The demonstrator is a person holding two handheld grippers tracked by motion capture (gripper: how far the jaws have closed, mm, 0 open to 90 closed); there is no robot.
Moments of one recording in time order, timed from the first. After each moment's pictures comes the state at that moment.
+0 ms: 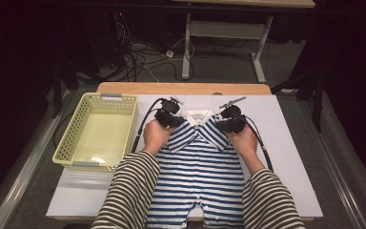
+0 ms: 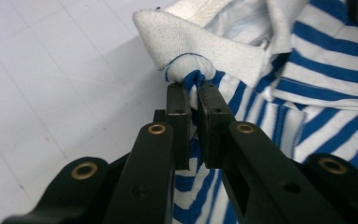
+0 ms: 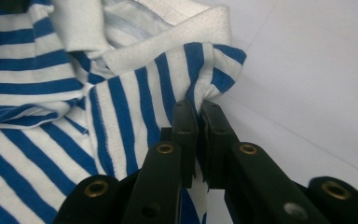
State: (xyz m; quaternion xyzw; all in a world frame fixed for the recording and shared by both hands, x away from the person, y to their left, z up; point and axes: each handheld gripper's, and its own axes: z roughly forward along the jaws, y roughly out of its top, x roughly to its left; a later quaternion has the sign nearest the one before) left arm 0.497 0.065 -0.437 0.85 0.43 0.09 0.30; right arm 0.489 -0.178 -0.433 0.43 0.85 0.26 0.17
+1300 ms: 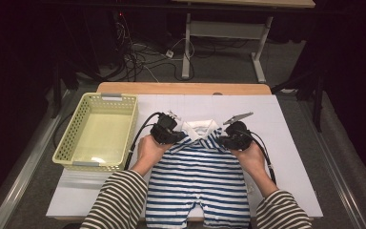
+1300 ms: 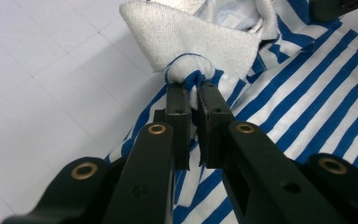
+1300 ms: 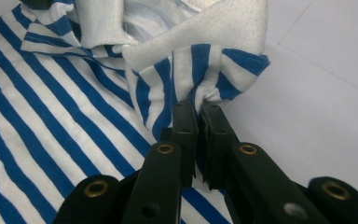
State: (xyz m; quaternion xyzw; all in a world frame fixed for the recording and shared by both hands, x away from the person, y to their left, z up) left arm 0.439 0.075 -0.437 0.86 0.38 0.05 0.33; right arm 0.430 -0.189 -0.433 0.39 0.86 0.29 0.13
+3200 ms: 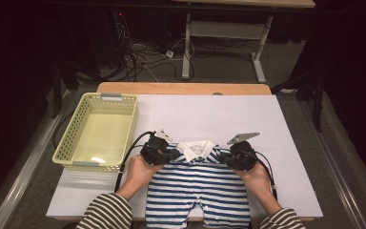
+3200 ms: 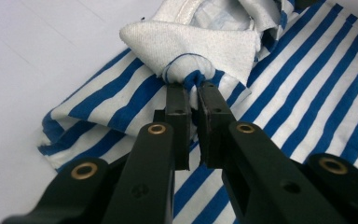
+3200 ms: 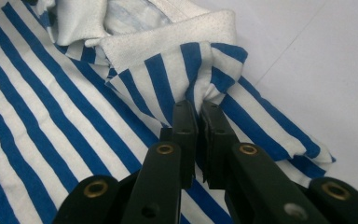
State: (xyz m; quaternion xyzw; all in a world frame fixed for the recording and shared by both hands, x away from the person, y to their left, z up) left arm 0.378 0.098 -0.454 0.87 0.34 0.03 0.36; right arm 0.376 -0.199 -0.450 0.38 0.87 0.31 0.11
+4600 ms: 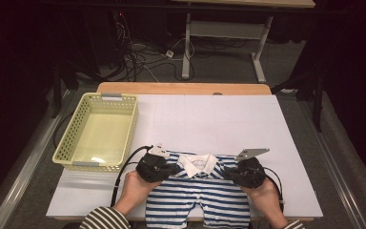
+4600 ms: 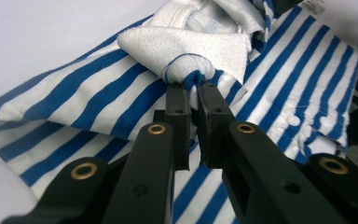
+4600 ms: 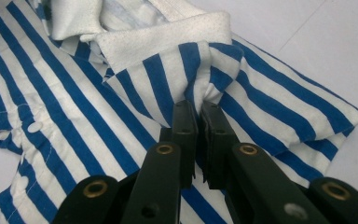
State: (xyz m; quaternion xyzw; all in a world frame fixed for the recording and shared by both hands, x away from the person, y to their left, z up) left arm 0.327 0.103 -0.452 0.87 0.32 0.00 0.39; right arm 0.328 -0.214 -0.452 0.37 0.87 0.32 0.09
